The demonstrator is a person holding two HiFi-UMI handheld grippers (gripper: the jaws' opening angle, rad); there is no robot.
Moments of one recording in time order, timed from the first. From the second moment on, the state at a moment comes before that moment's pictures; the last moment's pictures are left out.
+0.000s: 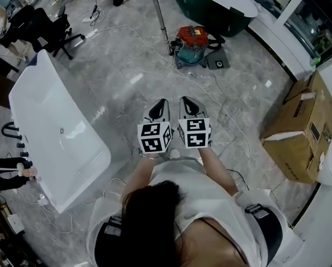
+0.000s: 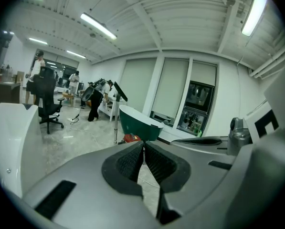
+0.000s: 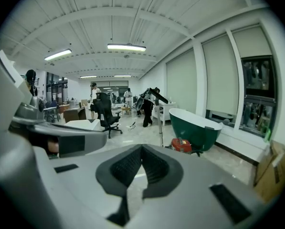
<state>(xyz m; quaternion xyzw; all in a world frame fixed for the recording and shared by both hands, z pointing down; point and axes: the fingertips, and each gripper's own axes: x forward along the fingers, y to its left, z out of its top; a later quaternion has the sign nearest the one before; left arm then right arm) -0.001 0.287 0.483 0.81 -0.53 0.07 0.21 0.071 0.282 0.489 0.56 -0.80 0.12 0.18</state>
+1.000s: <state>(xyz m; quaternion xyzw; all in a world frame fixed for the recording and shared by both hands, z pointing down) 0.006 0.274 0.481 0.80 -0.56 0.06 0.20 0.077 0.264 0.497 0.55 -0.81 0.13 0.17</state>
